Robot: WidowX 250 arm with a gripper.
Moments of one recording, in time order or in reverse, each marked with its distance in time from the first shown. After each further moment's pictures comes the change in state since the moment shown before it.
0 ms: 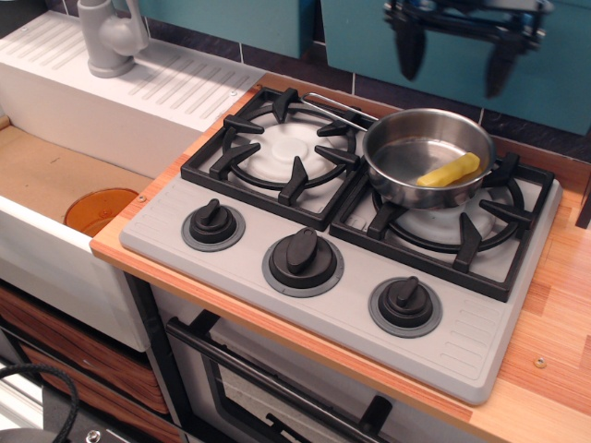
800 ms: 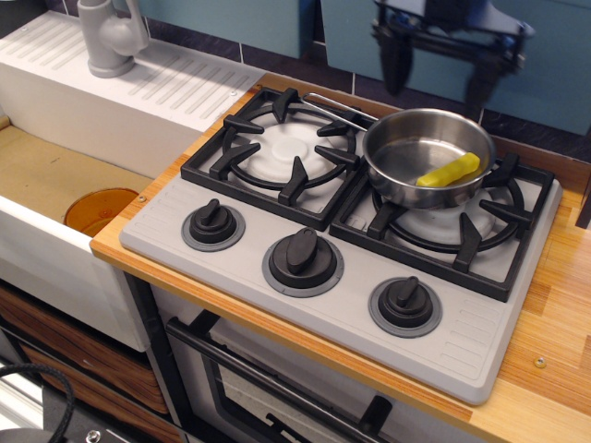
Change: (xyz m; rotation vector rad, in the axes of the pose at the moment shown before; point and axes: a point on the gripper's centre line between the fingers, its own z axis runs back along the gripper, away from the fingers) arm -0.004 0.039 -0.005 0.006 0.074 -0.079
